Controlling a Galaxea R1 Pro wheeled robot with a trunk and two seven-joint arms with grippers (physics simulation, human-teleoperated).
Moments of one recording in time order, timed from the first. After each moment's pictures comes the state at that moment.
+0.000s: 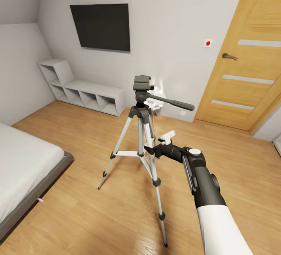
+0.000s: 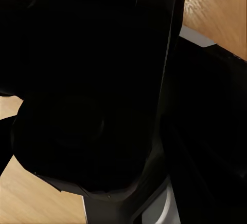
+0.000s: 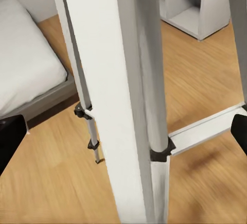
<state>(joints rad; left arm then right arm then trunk) -0.23 0.01 -0.80 -0.01 1.29 -0.07 0.04 -0.69 0.17 -0.08 -1.24 0.33 0.48 0.76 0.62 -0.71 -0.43</state>
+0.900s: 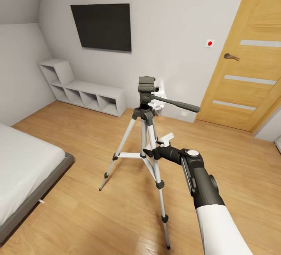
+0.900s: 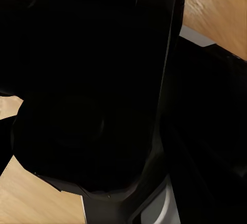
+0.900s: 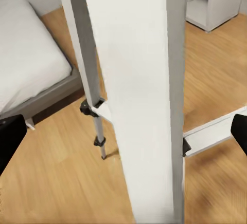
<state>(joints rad) -0.23 0.01 -0.80 -0.01 1.29 -0.07 0.04 -0.69 0.17 -0.08 -1.20 0.33 0.47 0.76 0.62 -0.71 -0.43</state>
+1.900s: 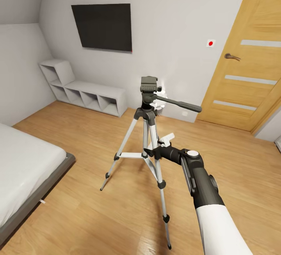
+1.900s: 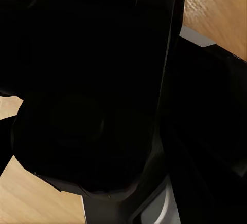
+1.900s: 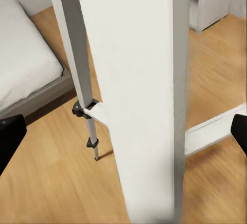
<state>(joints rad) -0.23 0.01 -0.80 -0.01 1.29 -0.07 0.04 -0.69 0.17 -0.08 -1.19 0.34 0.46 0.72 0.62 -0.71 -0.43</state>
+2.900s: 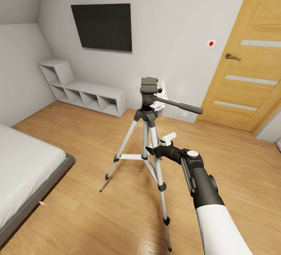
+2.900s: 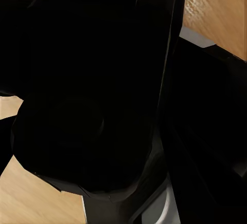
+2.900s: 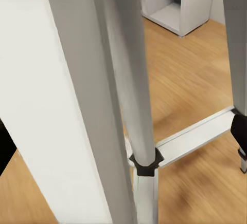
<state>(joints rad) -0.23 0.01 -0.80 -0.01 1.29 -0.08 0.04 -0.69 0.17 -0.08 -1.19 0.33 0.44 0.65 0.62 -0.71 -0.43</state>
